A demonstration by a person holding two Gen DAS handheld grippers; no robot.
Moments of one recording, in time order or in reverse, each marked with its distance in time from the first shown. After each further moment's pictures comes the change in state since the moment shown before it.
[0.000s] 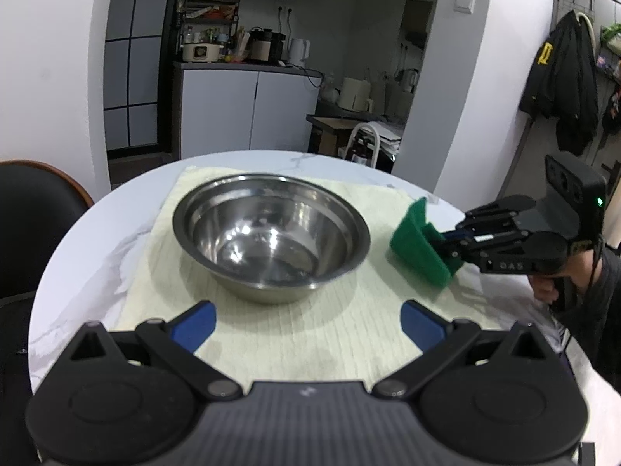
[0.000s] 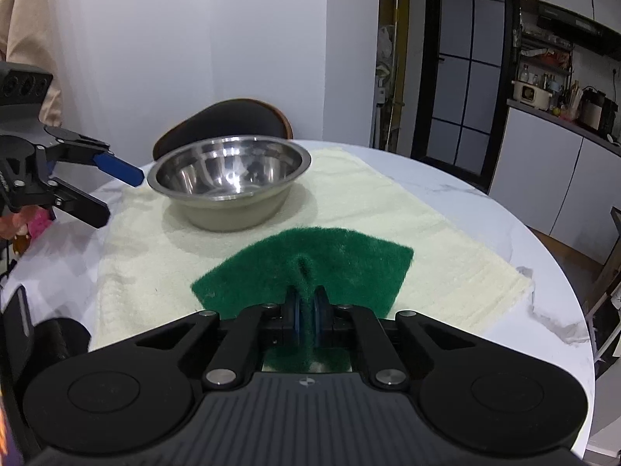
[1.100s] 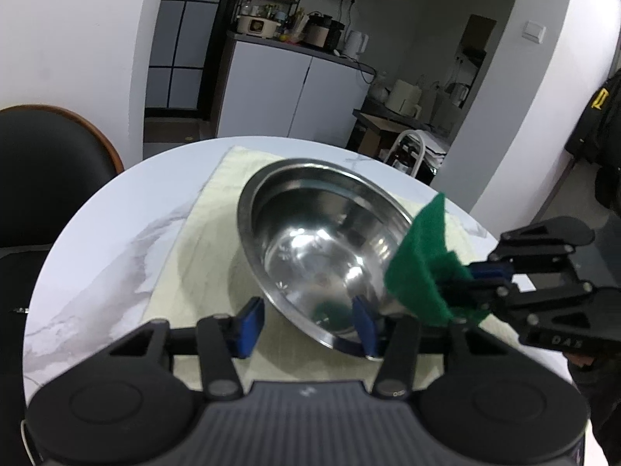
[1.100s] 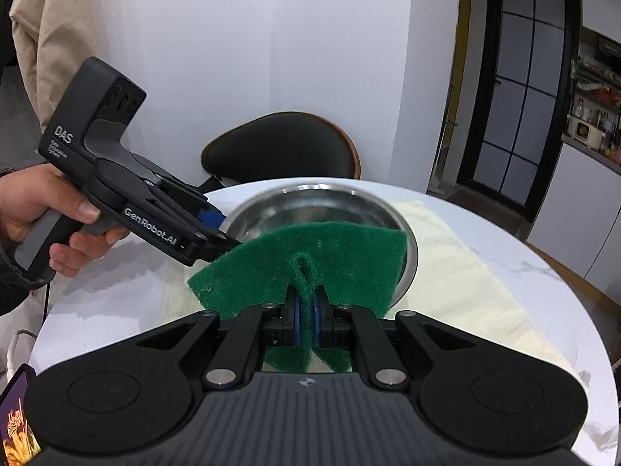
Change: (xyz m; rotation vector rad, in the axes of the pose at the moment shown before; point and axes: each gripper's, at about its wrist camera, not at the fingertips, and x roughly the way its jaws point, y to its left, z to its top) left arm 0.036 0.035 0.011 -0.175 0.040 0.058; right arm 0.032 0.057 0.058 -0.105 0.019 0.115
